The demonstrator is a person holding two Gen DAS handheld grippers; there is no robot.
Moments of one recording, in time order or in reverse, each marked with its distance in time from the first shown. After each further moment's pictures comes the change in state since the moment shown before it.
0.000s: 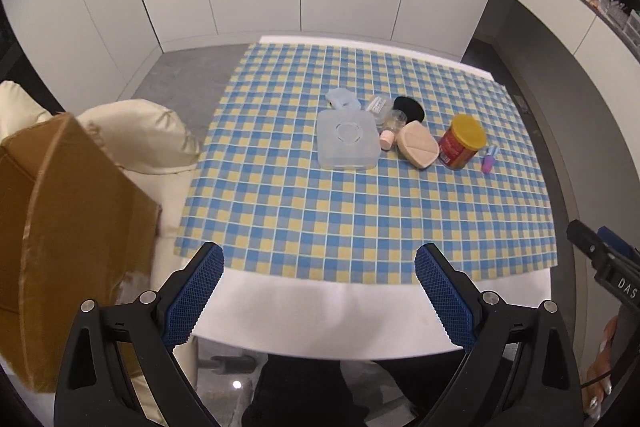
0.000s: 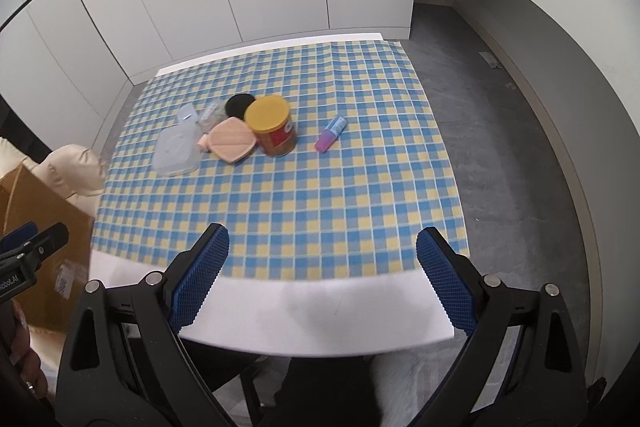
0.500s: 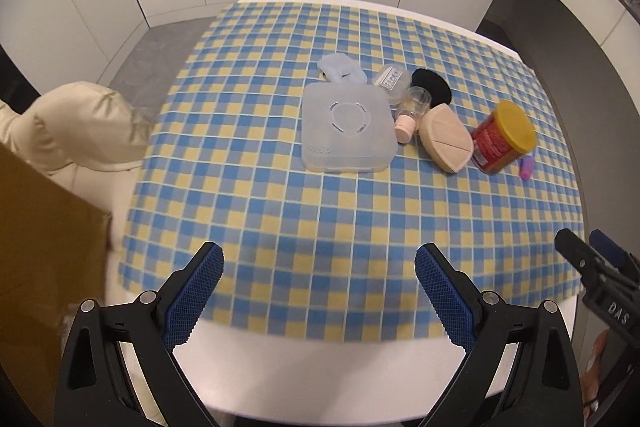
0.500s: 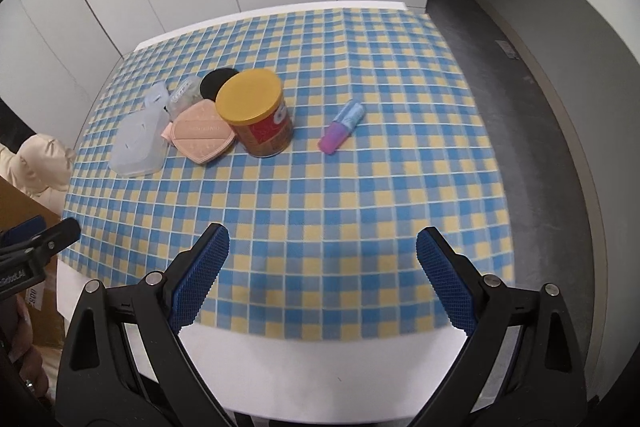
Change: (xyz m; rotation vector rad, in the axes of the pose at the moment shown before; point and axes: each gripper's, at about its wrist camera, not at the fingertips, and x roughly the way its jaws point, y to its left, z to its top) left arm 0.103 -0.013 0.027 -0.020 0.094 -0.011; right arm 0.104 0.011 0.016 -0.040 0.074 0.018
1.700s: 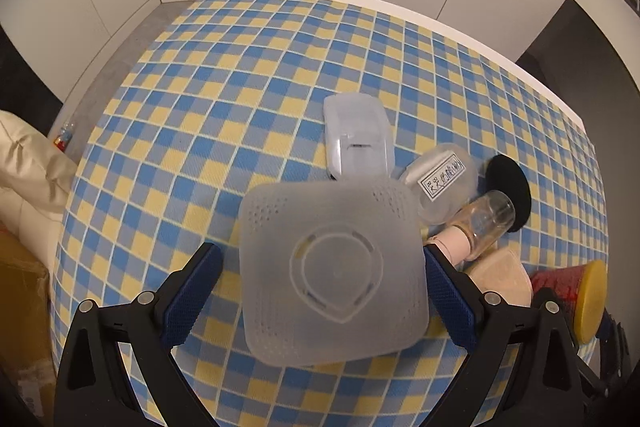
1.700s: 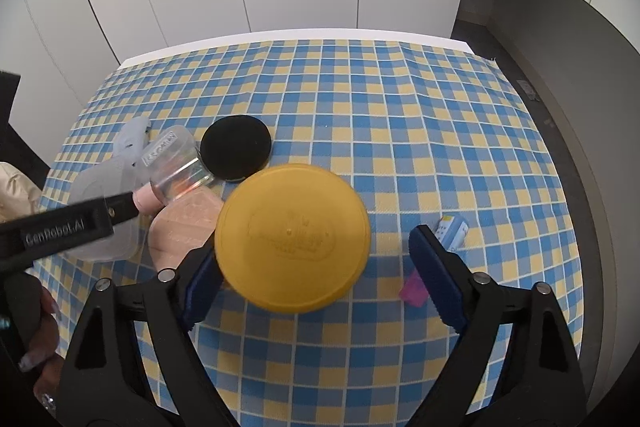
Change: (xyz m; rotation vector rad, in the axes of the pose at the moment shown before) left arm 0.110 -0.007 0.100 -0.150 0.021 0.020; right arm 0.114 0.061 0.084 -0.071 -0.105 -0.022
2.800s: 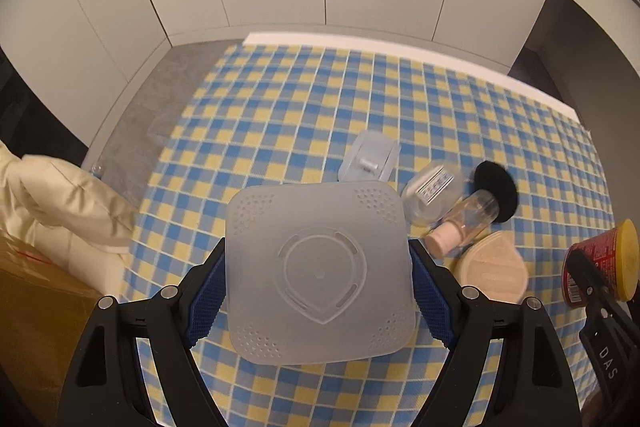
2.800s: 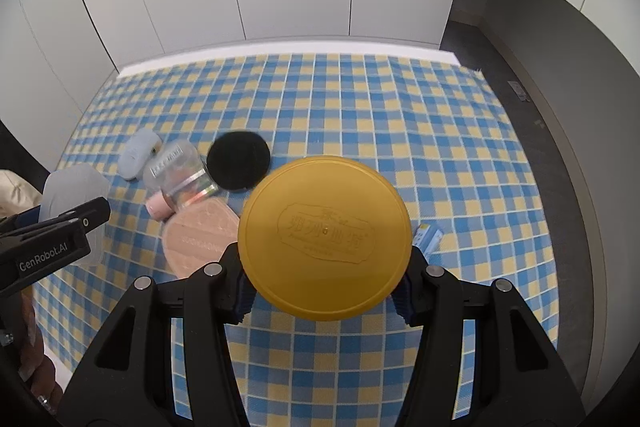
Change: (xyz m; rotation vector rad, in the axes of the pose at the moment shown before) left arm -0.069 0.004 0.000 0.104 -0.113 0.084; right arm -0.022 0.001 0.014 0.012 0.004 -0.018
